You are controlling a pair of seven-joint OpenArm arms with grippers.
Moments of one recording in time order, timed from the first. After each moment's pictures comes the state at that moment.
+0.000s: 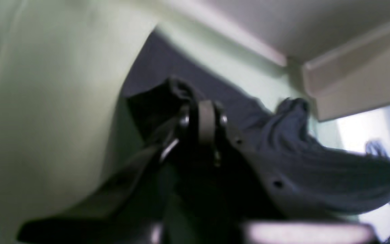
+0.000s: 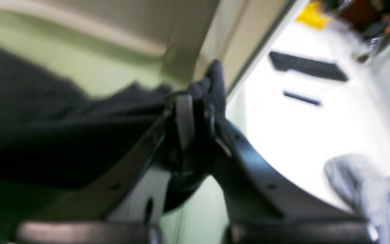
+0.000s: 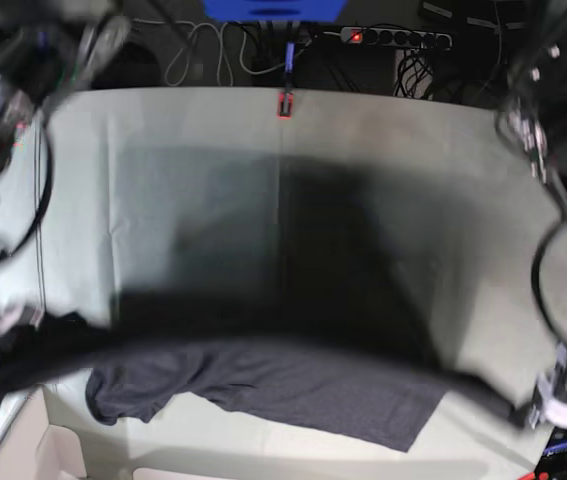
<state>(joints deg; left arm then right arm) -33.1 -18.7 -23.6 79.0 -44.6 -16.4 68.0 15.7 6.9 36.4 110.7 1.3 41.0 -47.1</state>
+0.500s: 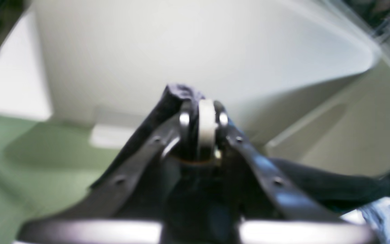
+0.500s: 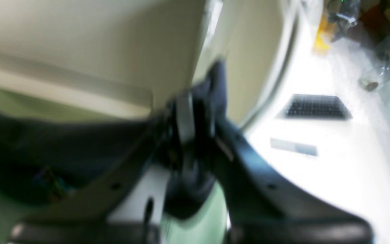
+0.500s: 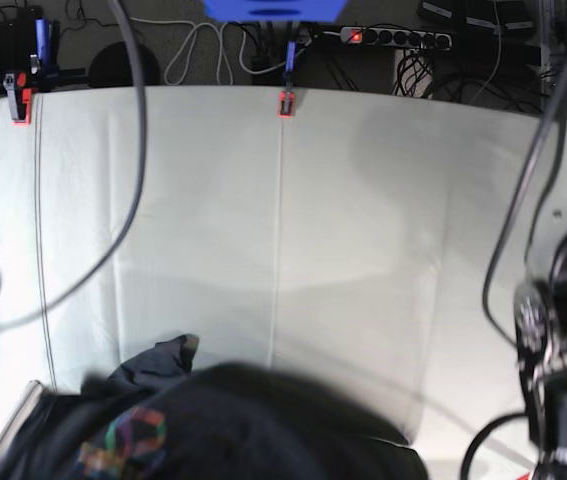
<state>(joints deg) -71.0 -10.1 -4.6 38.1 -31.8 -16.1 36.4 67.3 22.2 21.8 64.3 1.5 40.3 -51.3</state>
